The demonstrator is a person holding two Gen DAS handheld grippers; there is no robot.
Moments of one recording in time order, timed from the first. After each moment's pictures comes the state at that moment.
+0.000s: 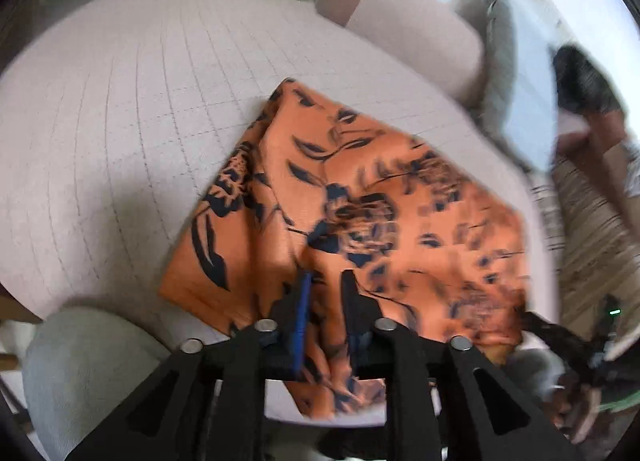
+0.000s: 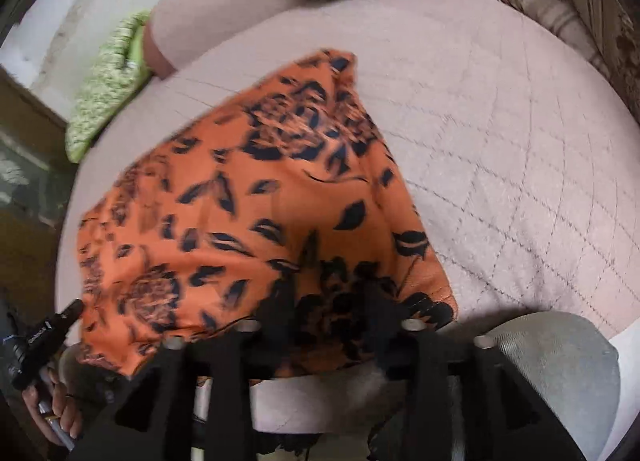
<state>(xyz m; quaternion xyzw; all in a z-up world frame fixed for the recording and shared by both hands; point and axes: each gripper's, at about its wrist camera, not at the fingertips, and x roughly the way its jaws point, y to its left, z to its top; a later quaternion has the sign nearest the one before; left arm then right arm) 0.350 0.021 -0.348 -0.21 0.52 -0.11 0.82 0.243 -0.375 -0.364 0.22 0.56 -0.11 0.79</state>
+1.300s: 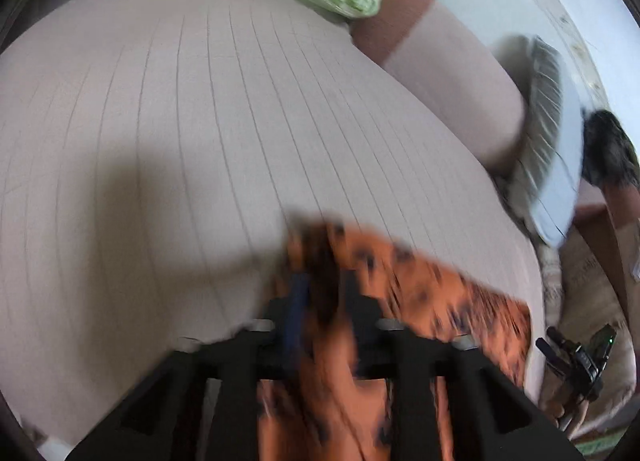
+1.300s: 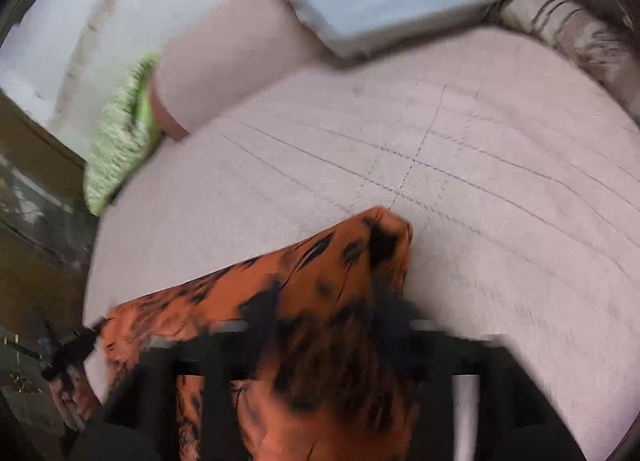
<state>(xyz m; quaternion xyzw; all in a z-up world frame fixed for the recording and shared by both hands) 0.485 0.044 -0.388 -0.25 0.52 -0.08 0.82 0.370 -0.428 -0.363 0.26 0.50 -0.07 0.82</state>
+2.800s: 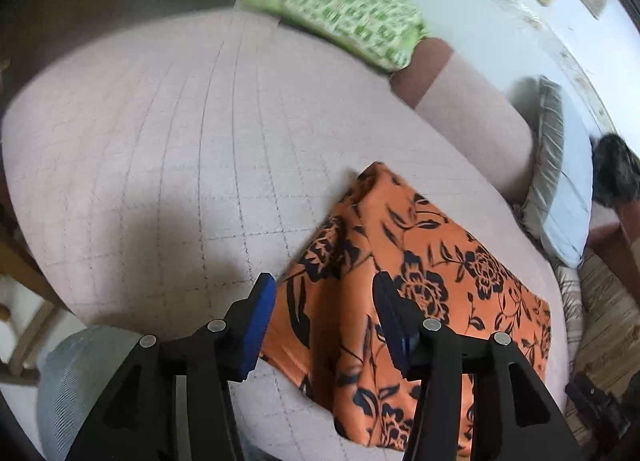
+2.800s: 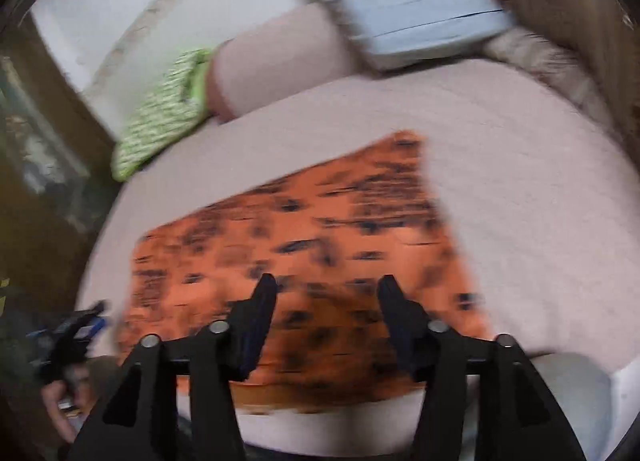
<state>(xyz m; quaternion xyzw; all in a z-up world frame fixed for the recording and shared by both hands) 0.320 0.067 -0.355 -0.26 0.44 0.03 0.86 0.259 -0.318 -0.315 0.20 0.47 -0.04 0.86</state>
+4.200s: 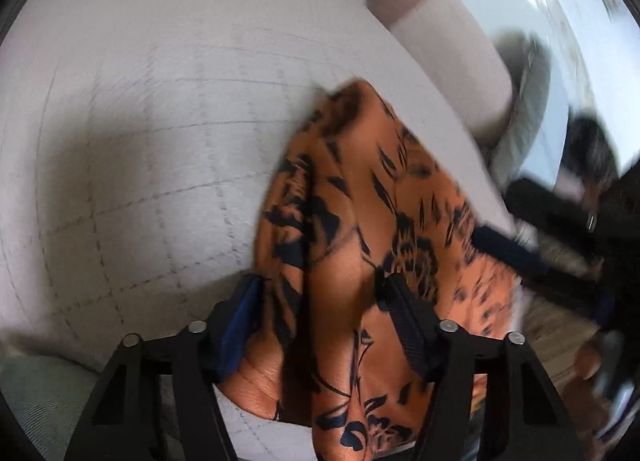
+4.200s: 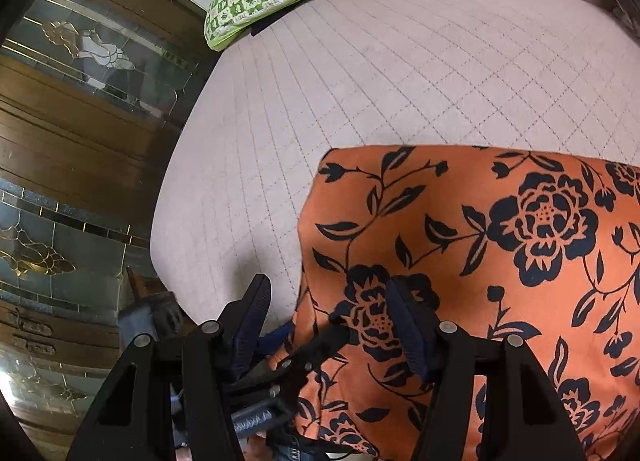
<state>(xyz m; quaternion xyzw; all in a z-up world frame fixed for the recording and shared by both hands) 0.380 0.080 -0.409 -0.35 0.53 -0.09 0.77 0.443 -0.091 -0.367 0.20 0.63 0.16 0.73</state>
